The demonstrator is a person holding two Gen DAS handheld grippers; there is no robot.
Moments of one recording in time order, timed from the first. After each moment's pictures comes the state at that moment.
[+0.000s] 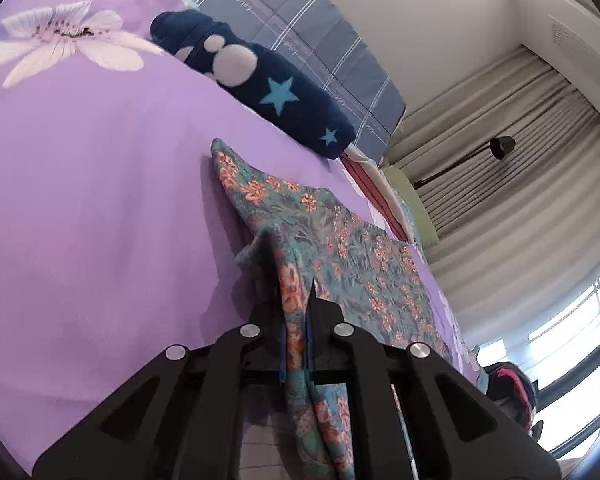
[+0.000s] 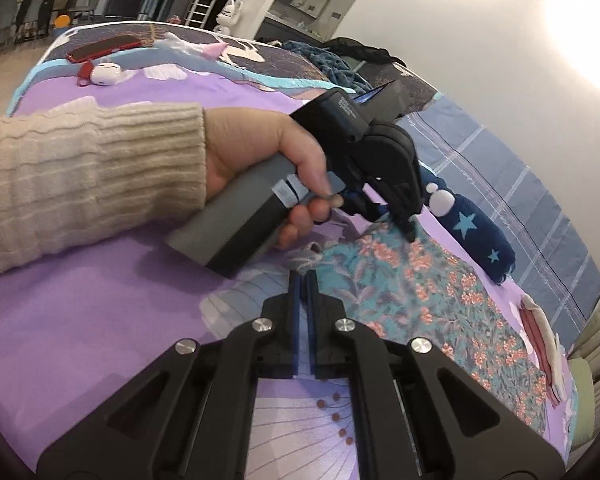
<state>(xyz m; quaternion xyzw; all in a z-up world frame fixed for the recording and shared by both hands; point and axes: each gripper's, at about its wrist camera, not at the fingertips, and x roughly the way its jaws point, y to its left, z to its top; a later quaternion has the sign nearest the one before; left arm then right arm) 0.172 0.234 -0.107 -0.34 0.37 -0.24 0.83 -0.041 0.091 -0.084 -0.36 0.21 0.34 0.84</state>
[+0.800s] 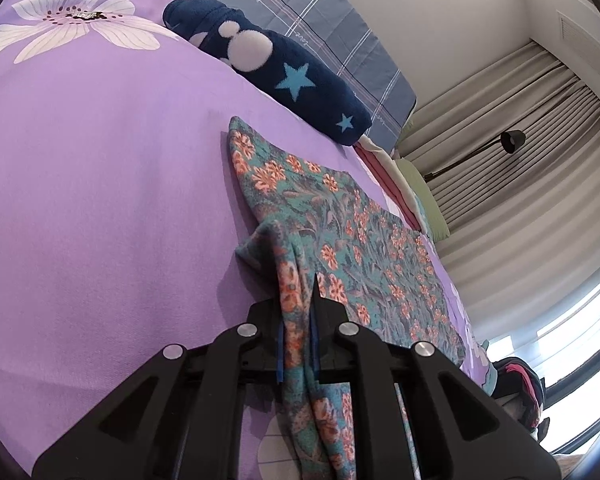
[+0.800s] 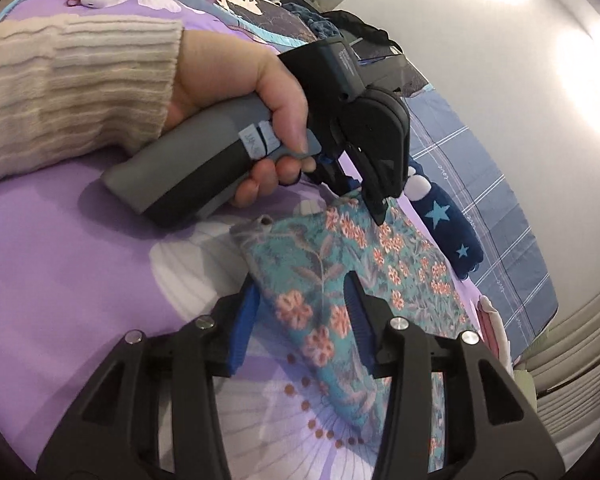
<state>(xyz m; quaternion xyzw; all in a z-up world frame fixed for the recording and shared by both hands) 0.172 0.231 -0.121 -0.33 0.39 -0.22 0.83 -0.020 0.105 -0.111 -0.45 0.21 0.26 0.83</state>
